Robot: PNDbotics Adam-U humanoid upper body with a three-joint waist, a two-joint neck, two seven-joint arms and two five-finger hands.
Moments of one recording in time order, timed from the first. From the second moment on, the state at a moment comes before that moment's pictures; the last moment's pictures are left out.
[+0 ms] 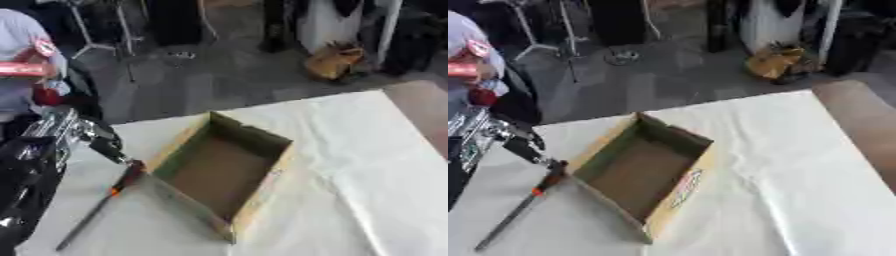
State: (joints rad) left arm -1.17 0.43 -0.03 -0.68 -1.33 -0.16 -0.91; right arm -0.14 -0.45 -0.32 -1.99 0.19 -0.58 -0.64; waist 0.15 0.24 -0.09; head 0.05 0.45
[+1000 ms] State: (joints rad) left arm -1.17 0.42 -0.04 -0.65 -1.36 -0.18 -0.90; right arm -0.14 -0.45 -0.32 -1.99 0.19 -0.59 -0.64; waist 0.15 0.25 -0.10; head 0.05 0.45
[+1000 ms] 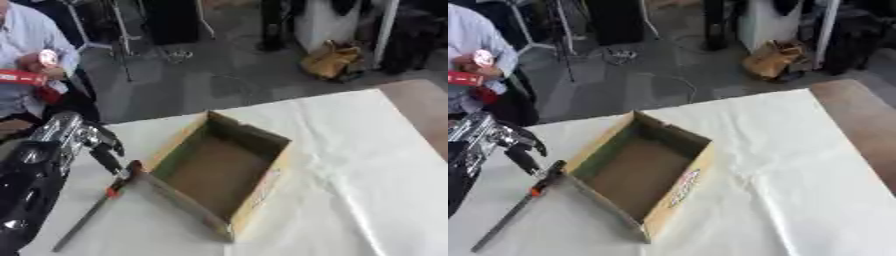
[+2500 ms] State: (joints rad) left arm -1.19 0.41 -0.02 -0.63 -1.41 -0.15 -0.91; right arm -0.14 -0.44 -0.32 -1.99 0.19 -0.59 -0.64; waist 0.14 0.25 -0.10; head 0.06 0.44
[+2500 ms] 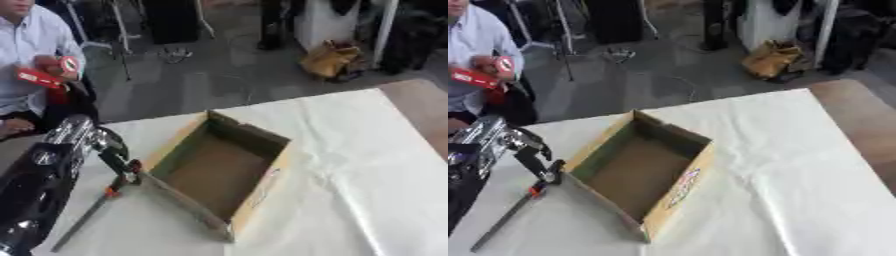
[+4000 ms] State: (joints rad) left arm -1.19 0.41 0.04 -0.59 -1.41 0.01 -0.85; right arm -0.15 -0.44 -0.32 -1.99 0.19 -0.59 -0.63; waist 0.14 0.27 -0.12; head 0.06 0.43
